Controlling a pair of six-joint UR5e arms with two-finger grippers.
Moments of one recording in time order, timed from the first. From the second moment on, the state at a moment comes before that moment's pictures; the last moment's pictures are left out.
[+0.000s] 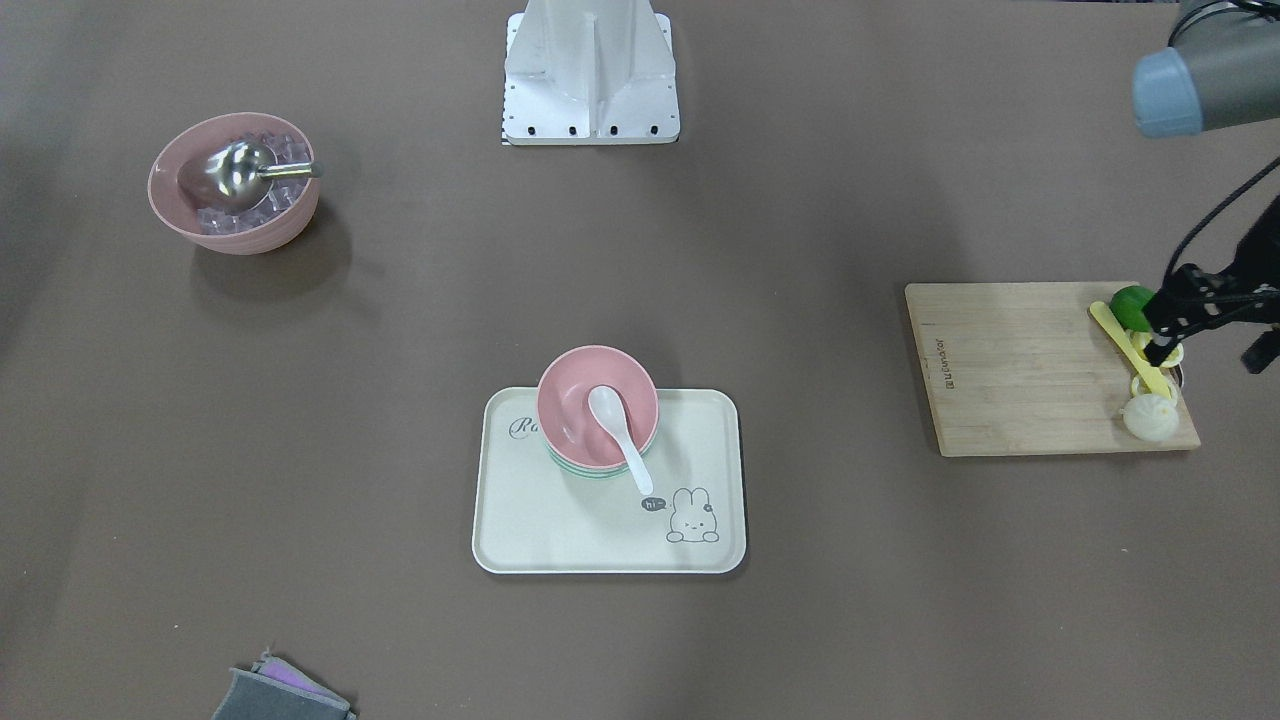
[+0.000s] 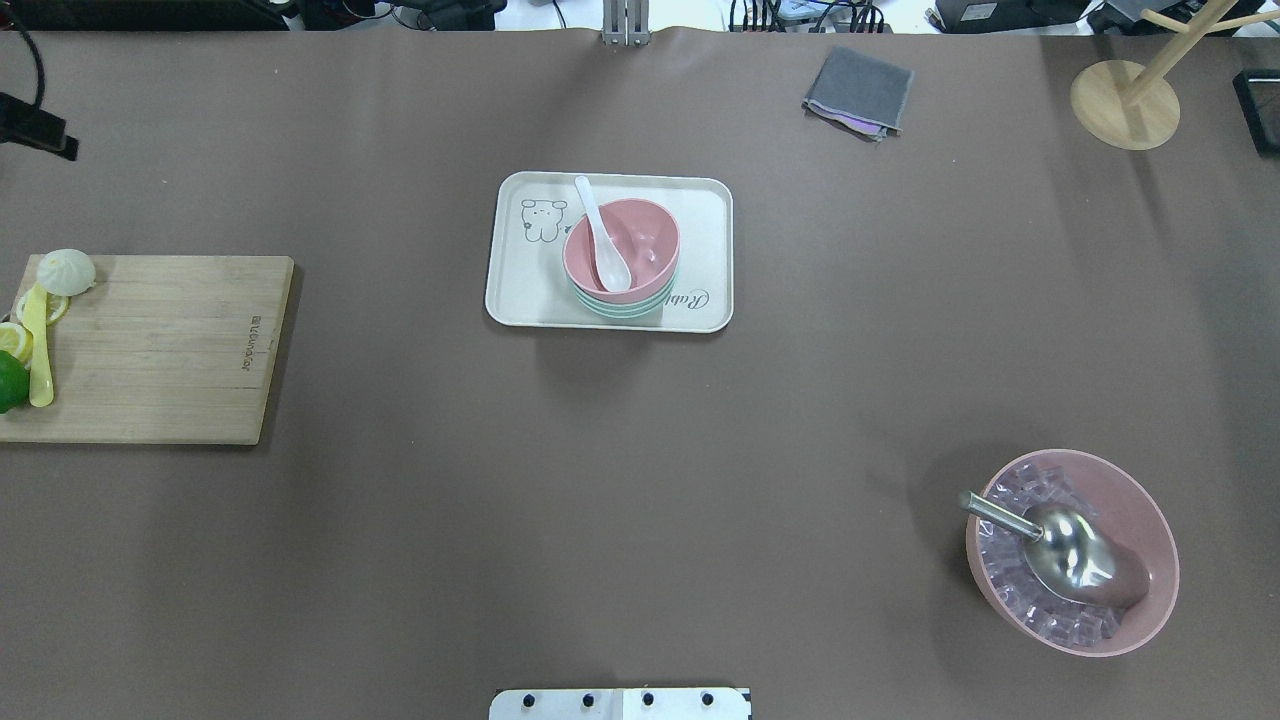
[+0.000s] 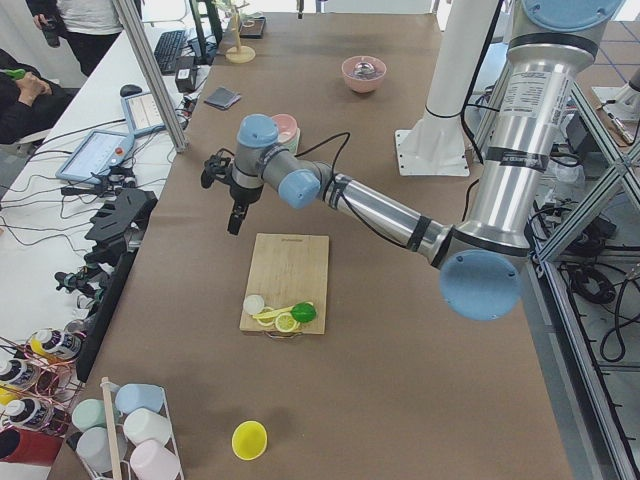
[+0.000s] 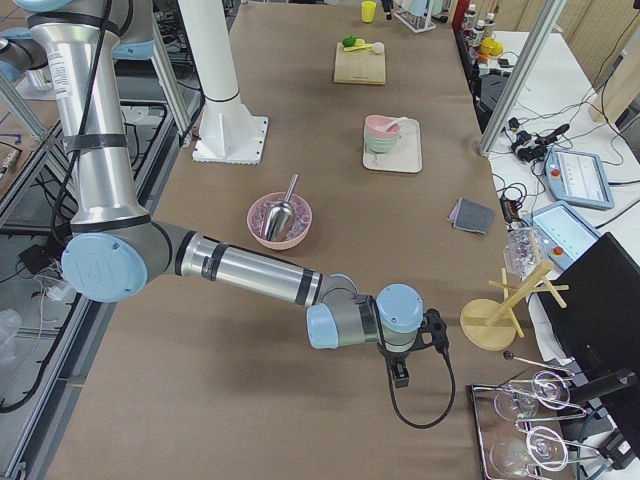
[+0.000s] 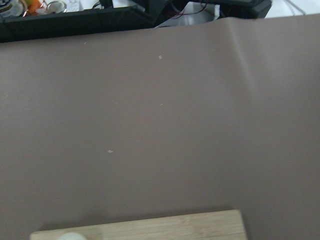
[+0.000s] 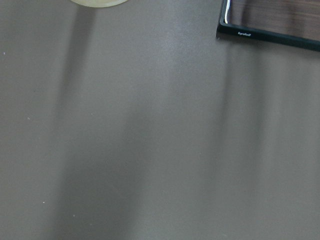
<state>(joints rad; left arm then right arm) -1.30 -1.74 -1.76 -1.80 -2.18 -0.41 1.56 -1.44 1.21 -1.13 2.35 -0.04</state>
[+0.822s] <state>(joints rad) -1.49 -1.69 -1.72 -1.53 -2.22 -0.11 1.56 -1.51 1.65 -1.62 2.32 0.01</state>
